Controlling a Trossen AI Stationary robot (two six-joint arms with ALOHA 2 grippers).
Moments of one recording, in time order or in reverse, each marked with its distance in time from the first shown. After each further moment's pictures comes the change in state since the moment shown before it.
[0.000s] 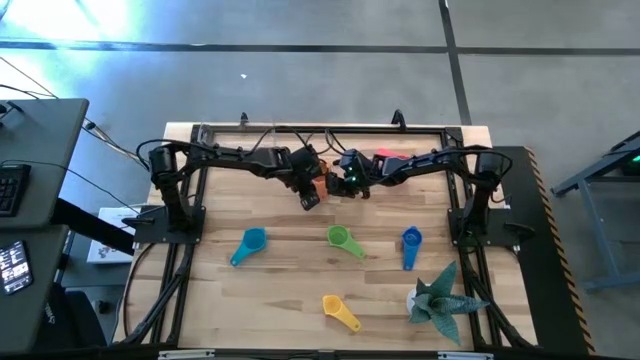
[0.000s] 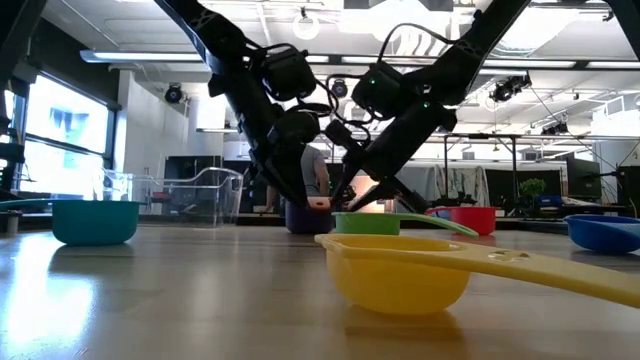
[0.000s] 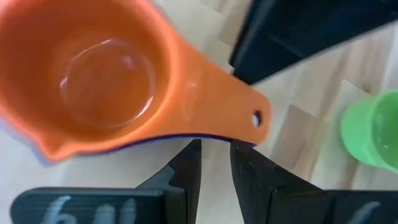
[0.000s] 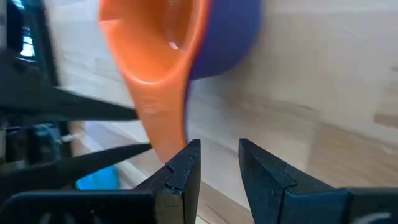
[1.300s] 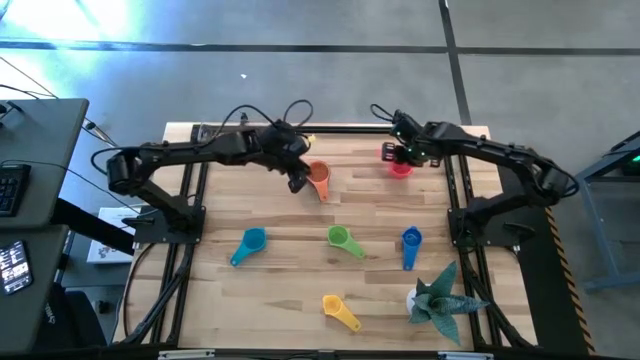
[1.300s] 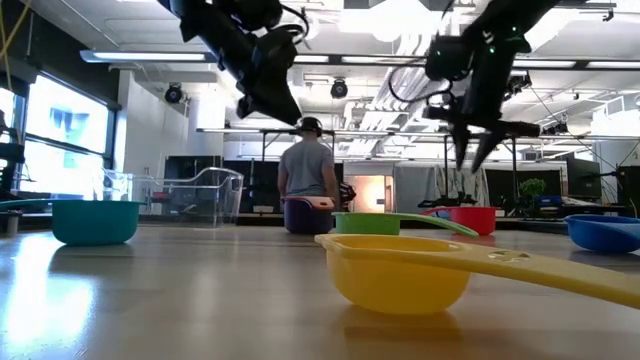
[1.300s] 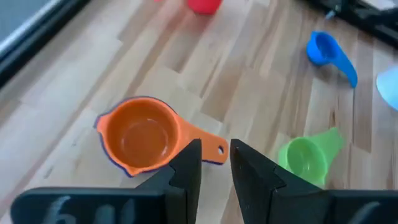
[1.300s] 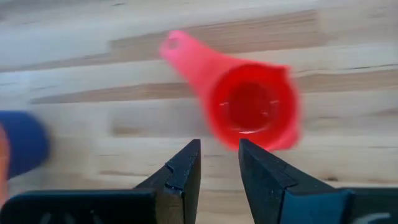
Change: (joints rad) left arm 0.055 -0.324 0.001 -0.061 -0.011 0.019; right arm -0.323 -0.490 -0.005 -0.879 0.346 -0.284
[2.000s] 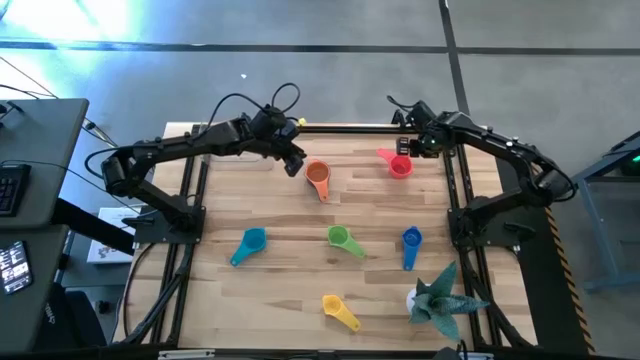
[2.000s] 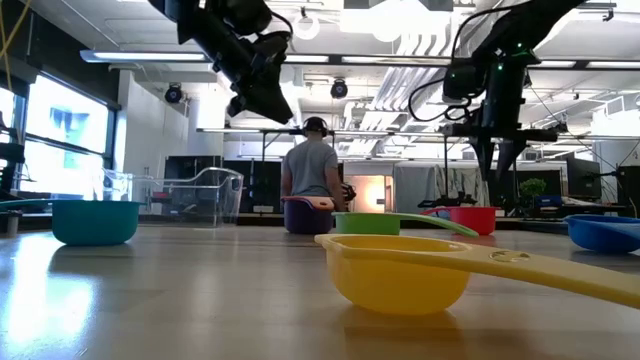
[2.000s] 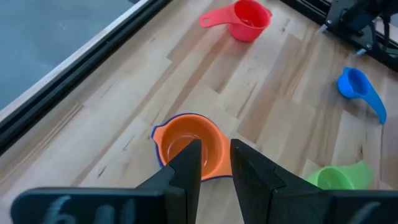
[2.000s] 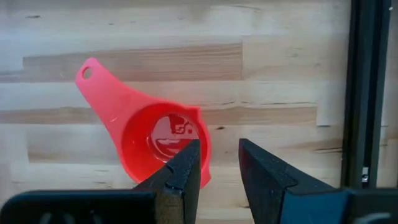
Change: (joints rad) left arm 0.114 -0.032 0.000 0.006 -0.018 -0.010; right arm -0.221 0.011 -0.017 -0.046 -0.015 -0.276
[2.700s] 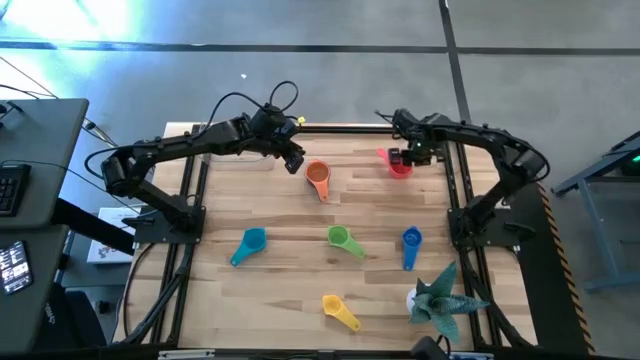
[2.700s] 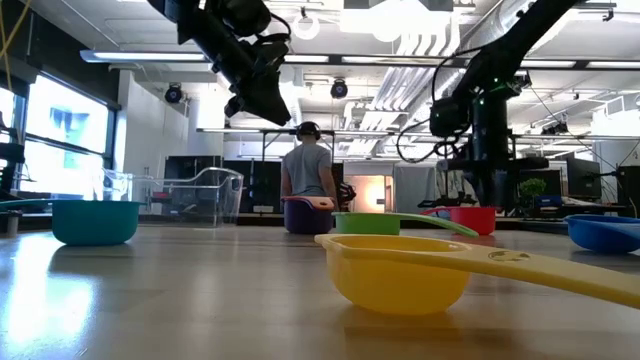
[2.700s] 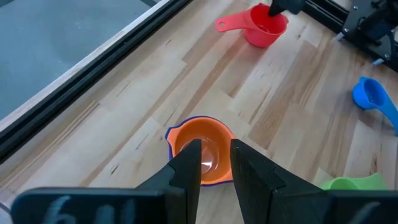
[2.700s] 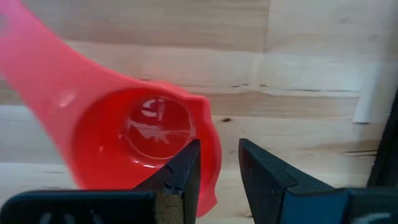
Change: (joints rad) left arm 0.010 0.000 0.000 0.001 -0.041 -0.026; right arm 0.005 0.234 0.000 0.036 -0.042 -0.052
